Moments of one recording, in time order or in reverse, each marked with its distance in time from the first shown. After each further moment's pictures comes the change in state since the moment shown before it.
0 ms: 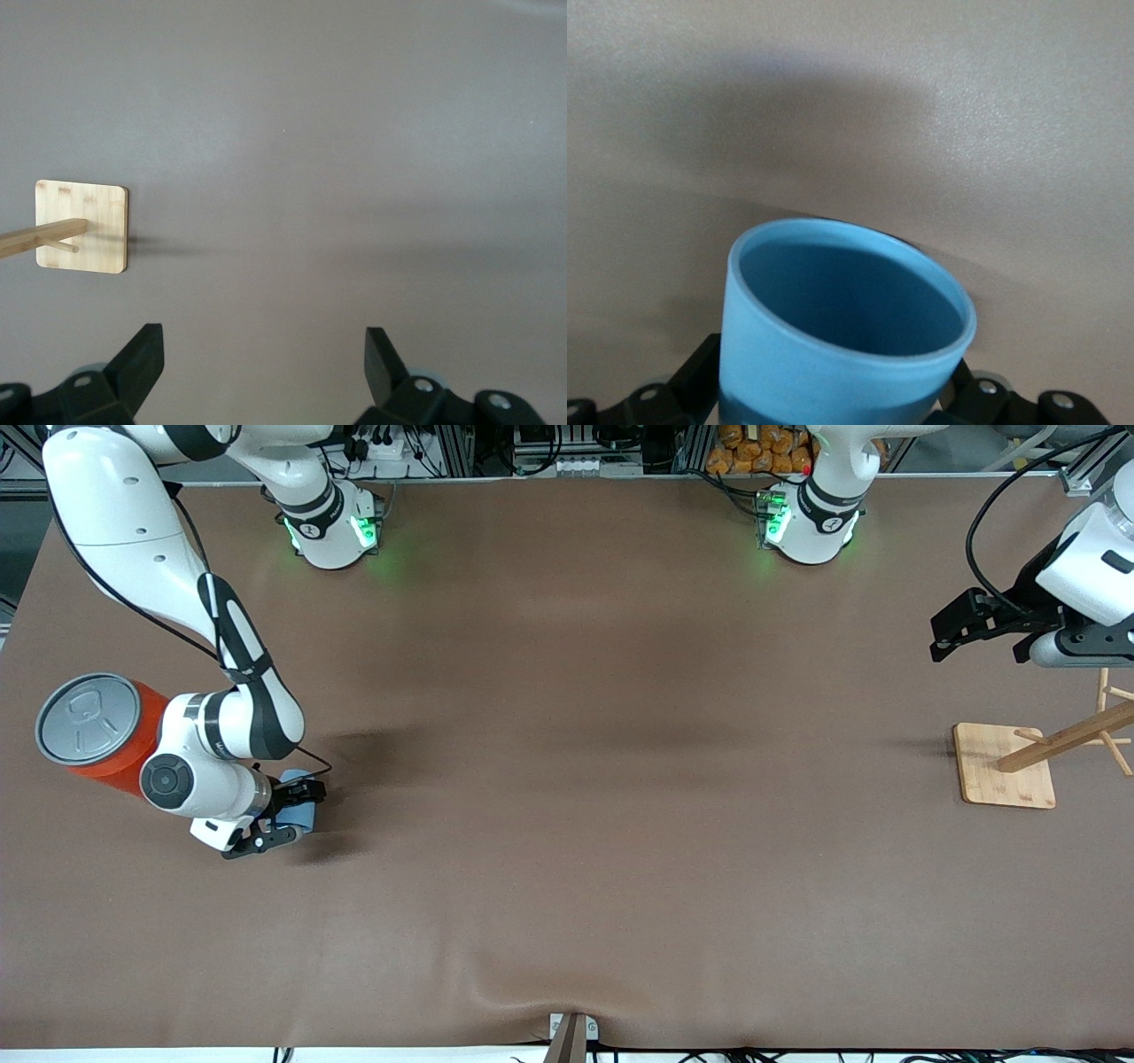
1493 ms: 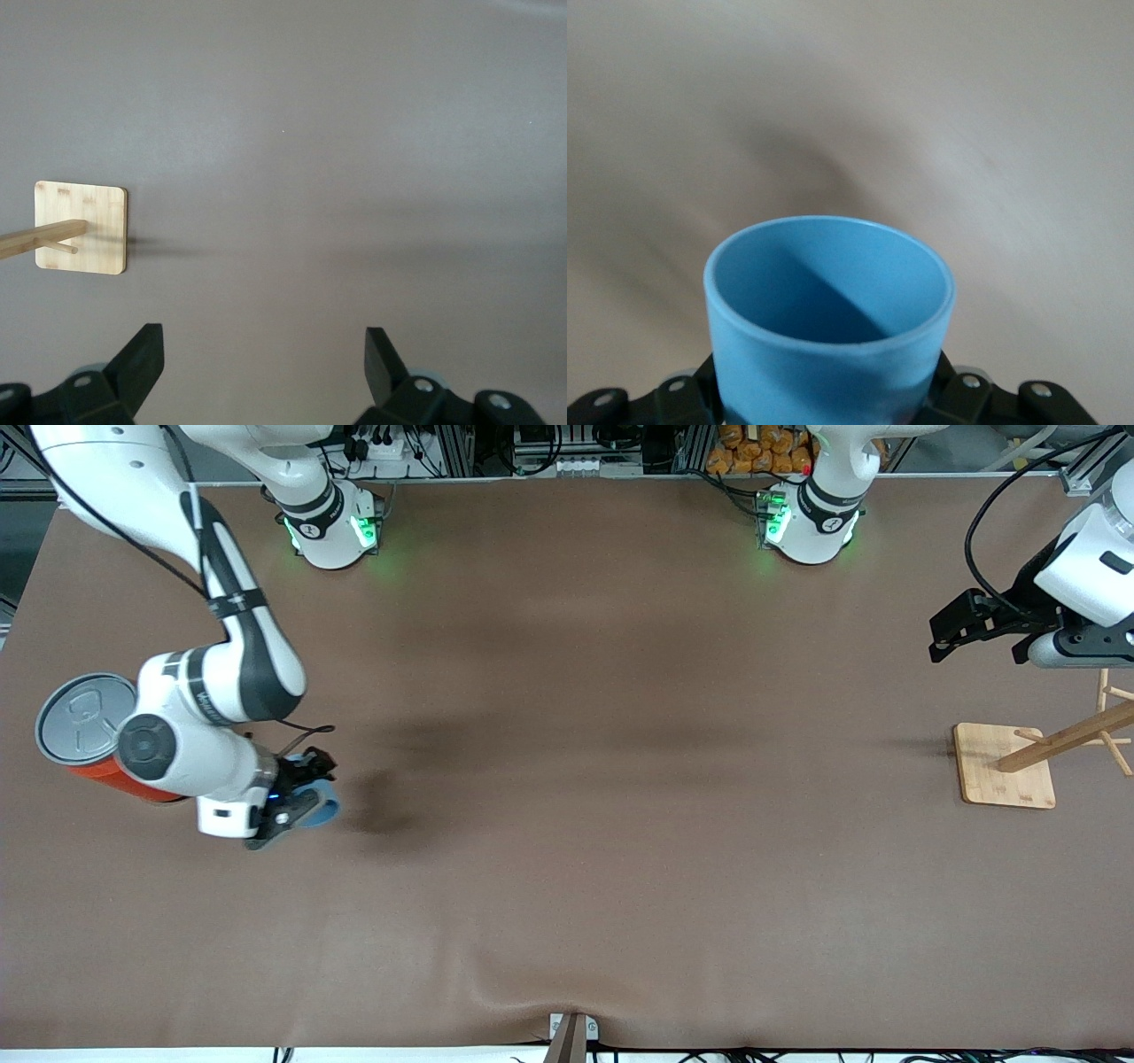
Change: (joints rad) left arm -0.001 0.000 -0.002 -0.002 0.000 0.003 0.000; right arm 0.035 -0.184 0.142 0.053 0.021 -0.179 -0.313
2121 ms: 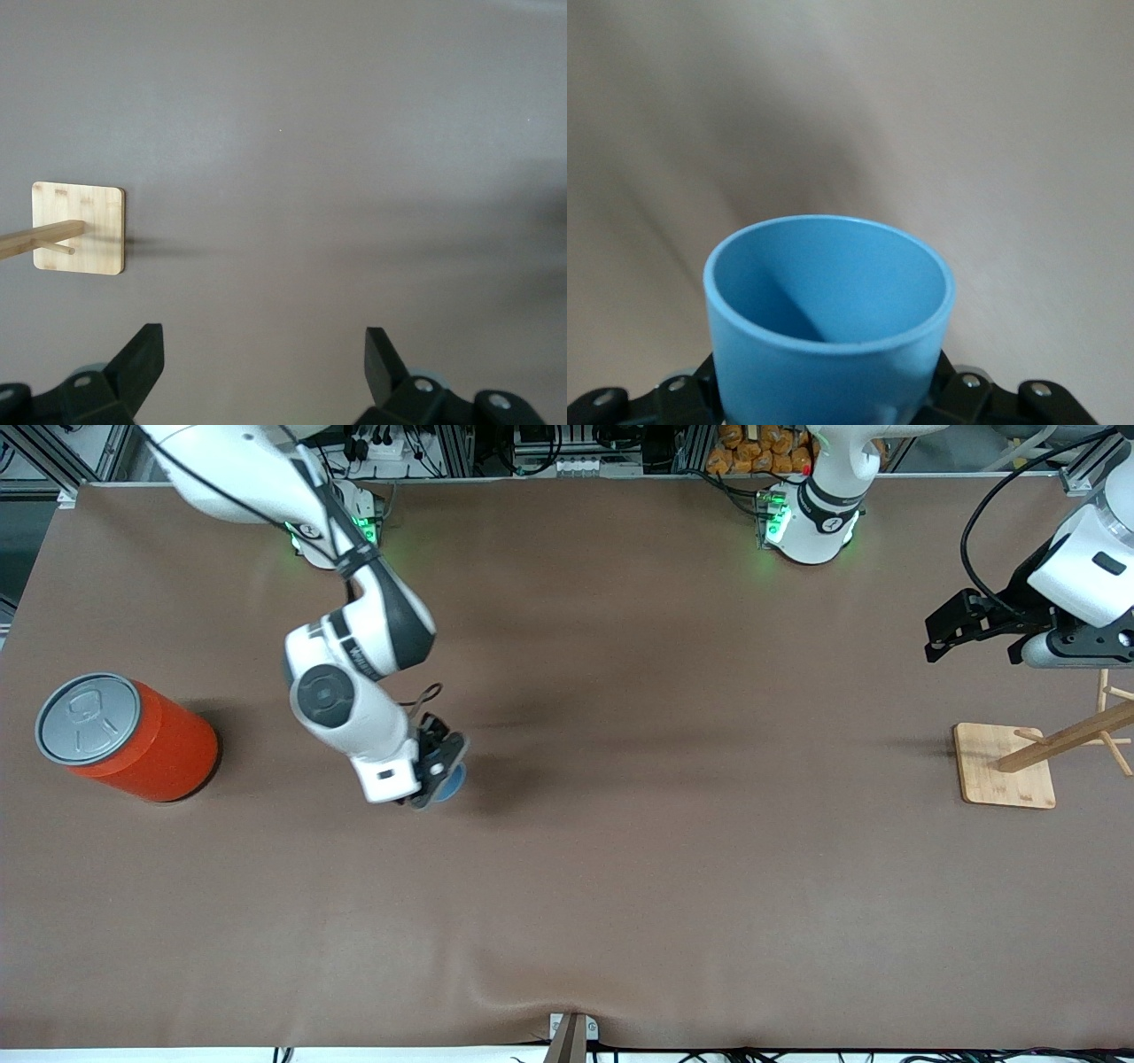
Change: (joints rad) left arm -0.002 0.001 -0.004 -0.001 0.000 0.000 0.000; right arm 0.284 0.016 0.027 0.008 0.001 0.083 -0.023
